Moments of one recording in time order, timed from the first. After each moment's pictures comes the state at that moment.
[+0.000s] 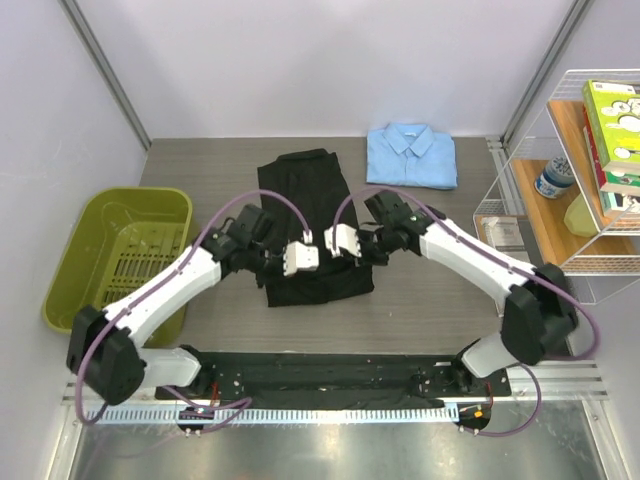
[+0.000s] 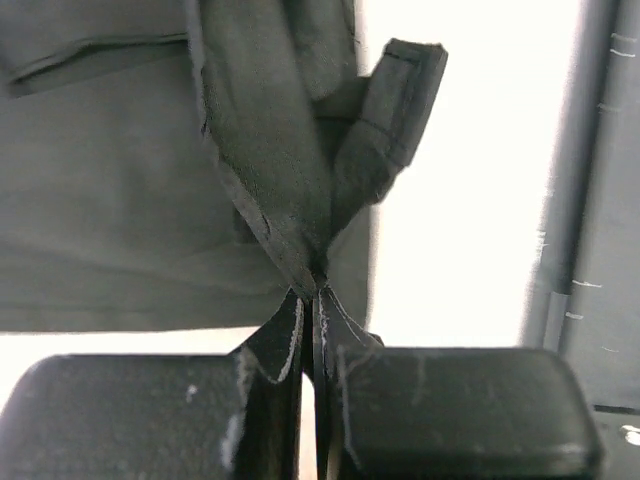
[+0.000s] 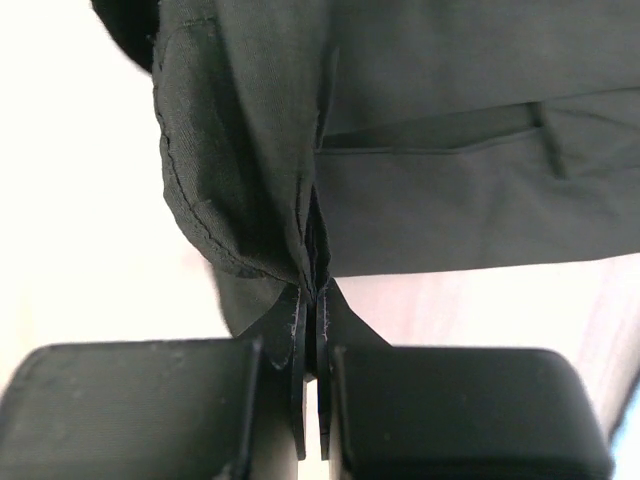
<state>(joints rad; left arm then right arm) -0.63 1.23 0.94 -0.75 0.45 0.82 0.62 1.45 1.10 -0.70 -0.43 -1.01</state>
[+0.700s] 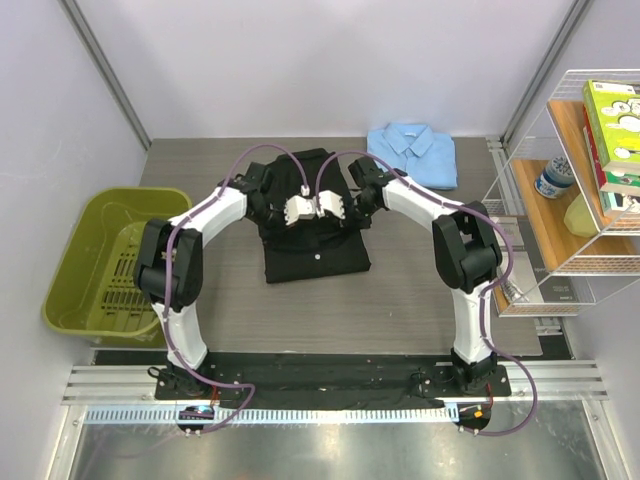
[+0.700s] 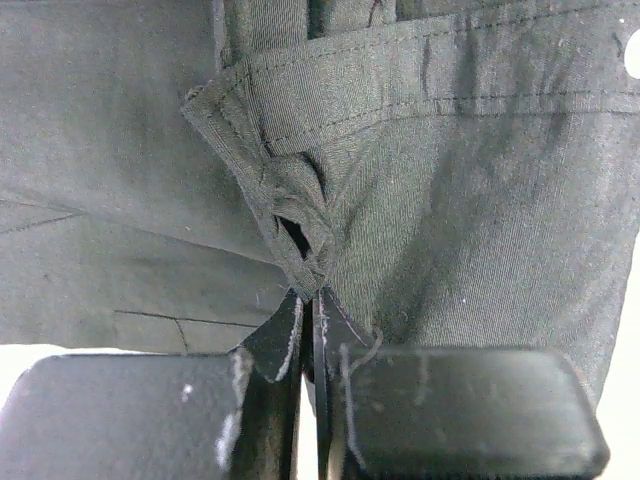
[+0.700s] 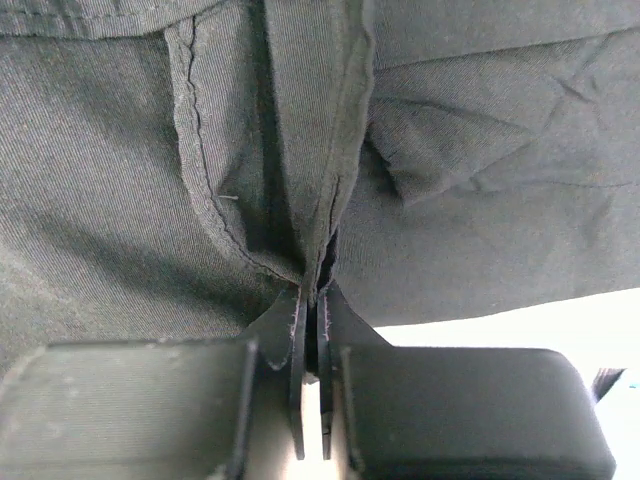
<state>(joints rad) -0.34 1.88 1.39 -0.73 0.49 0.97 0.47 2.07 1.61 -0.70 -0.43 -1.15</state>
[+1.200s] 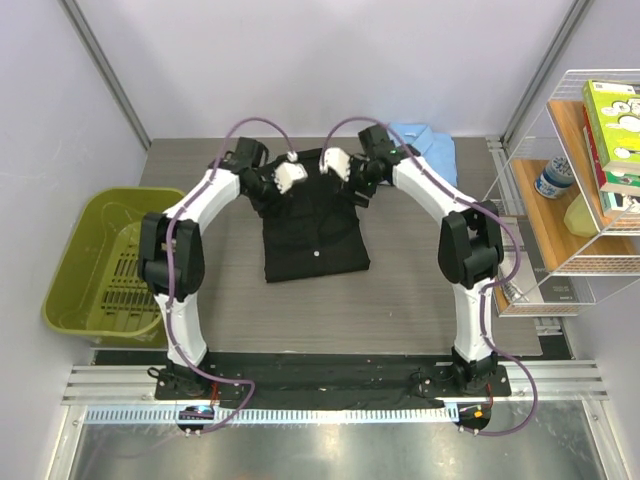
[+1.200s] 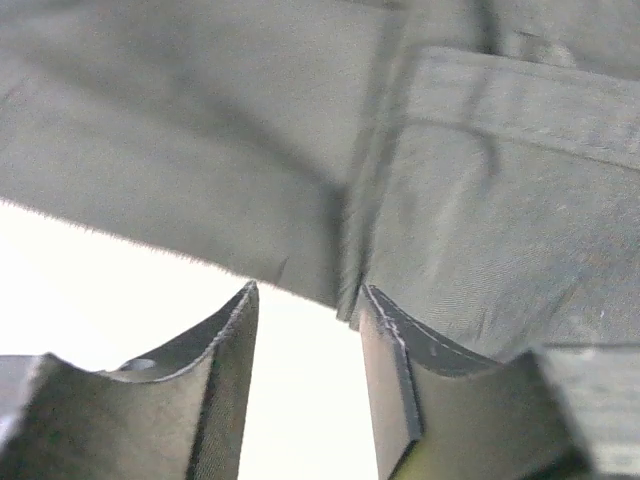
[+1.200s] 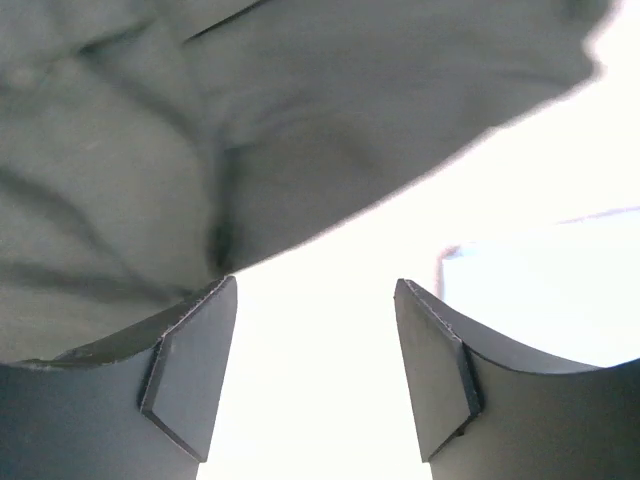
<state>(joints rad) -0.29 1.98 1.61 -0.72 0.39 0.83 0.42 2.10 1.82 -0.69 -0.32 -0.94</state>
